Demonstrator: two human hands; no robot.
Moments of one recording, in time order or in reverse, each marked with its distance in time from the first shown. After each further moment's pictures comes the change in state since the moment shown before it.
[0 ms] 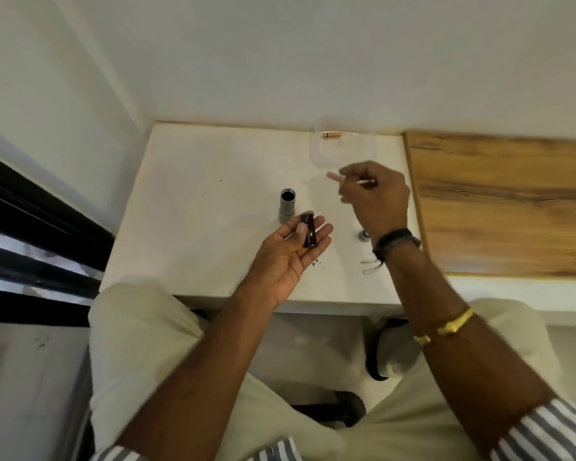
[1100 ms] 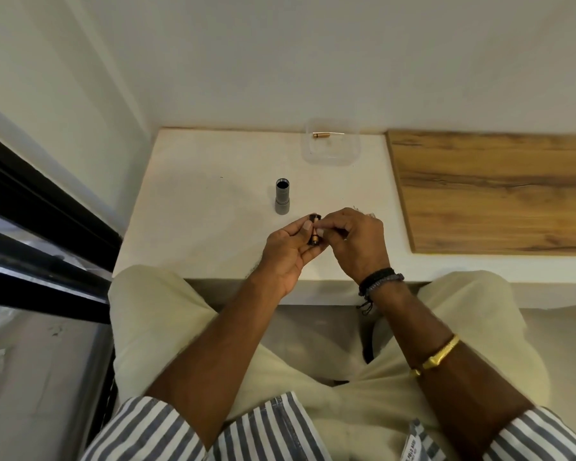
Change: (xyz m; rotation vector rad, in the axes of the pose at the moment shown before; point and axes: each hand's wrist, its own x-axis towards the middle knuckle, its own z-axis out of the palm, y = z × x) left_hand -0.025 -0.023 0.009 0.237 0.062 0.055; right_hand -0.099 0.012 -0.014 -0.286 -0.112 -0.317
